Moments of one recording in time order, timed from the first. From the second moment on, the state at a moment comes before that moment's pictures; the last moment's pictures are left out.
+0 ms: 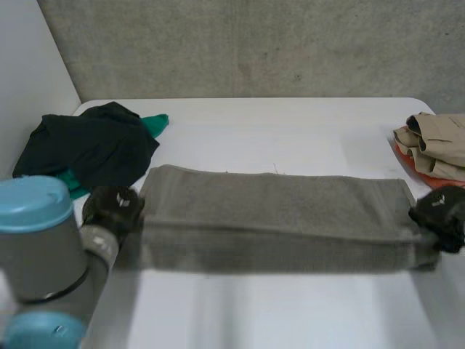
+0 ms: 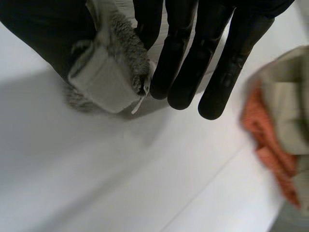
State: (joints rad) left arm 4.26 -1.85 -1.84 3.34 -1.78 4.04; right arm 1.49 -1.27 1.67 0.30 1.35 2.03; left_hand 1.16 1.21 1.20 1.20 1.00; right_hand 0.98 1.19 1.18 1.19 0.99
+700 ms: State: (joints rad) left arm 4.23 -2.34 -1.34 3.76 -1.72 4.12; right arm 1.65 -1.01 1.42 -0.28 1.50 2.31; left_hand 0.19 0.21 0.21 0.20 0.05; right_hand 0.20 0.22 0.22 0.24 0.06
